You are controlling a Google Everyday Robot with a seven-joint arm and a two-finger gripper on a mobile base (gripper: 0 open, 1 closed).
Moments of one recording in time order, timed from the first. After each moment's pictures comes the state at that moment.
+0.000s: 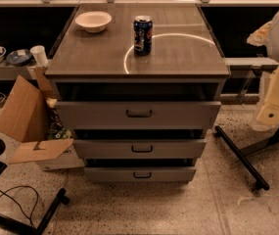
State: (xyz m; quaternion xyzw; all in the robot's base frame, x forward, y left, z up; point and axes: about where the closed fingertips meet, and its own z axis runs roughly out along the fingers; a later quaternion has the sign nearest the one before) arm 0.438 -0.217 0.976 -0.60 0.78 -0.03 0.16
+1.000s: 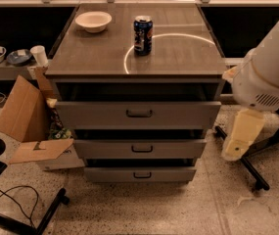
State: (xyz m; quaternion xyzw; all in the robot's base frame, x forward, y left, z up) arm 0.435 -0.194 0.897 -0.61 0.78 -0.02 0.14
